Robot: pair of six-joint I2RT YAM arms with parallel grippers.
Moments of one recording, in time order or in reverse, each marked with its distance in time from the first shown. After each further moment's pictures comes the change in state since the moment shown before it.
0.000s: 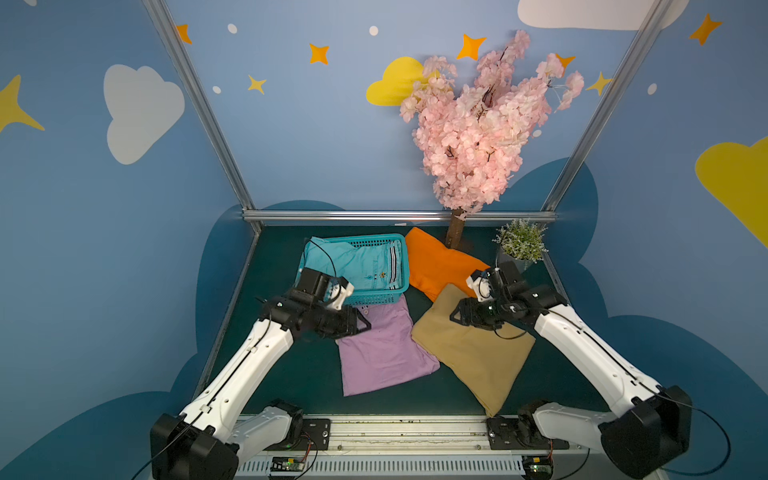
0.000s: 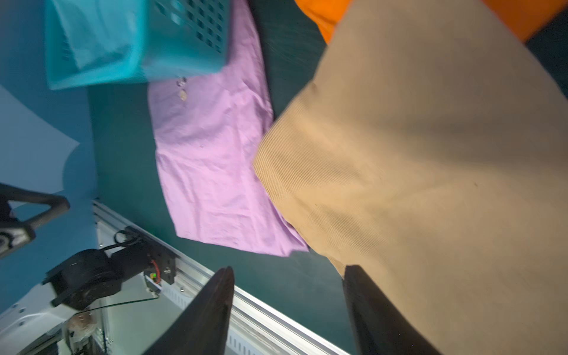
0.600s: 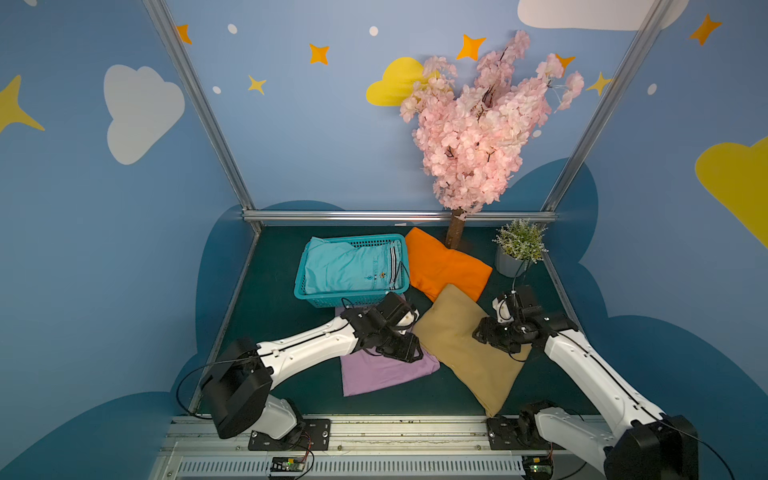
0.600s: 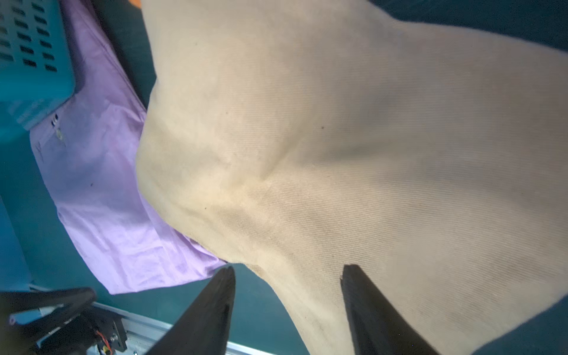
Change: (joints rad) left arm -0.498 0.423 0.119 0.338 -0.225 -0.083; right arm -0.173 -0.113 -0.232 0.050 0.106 0.060
